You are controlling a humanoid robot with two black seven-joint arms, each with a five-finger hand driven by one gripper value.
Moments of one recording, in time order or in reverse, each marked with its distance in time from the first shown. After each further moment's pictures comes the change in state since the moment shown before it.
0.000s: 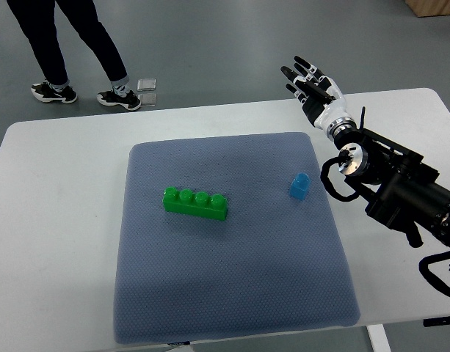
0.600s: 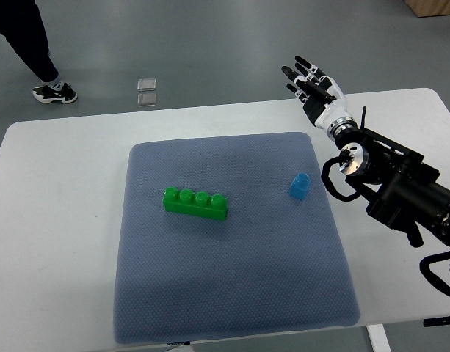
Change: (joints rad) left arm 0.003 0.000 -0.002 -0.001 0.000 0.002 -0.008; right arm 0.000 -0.004 0.000 0.000 0.000 0.000 0.000
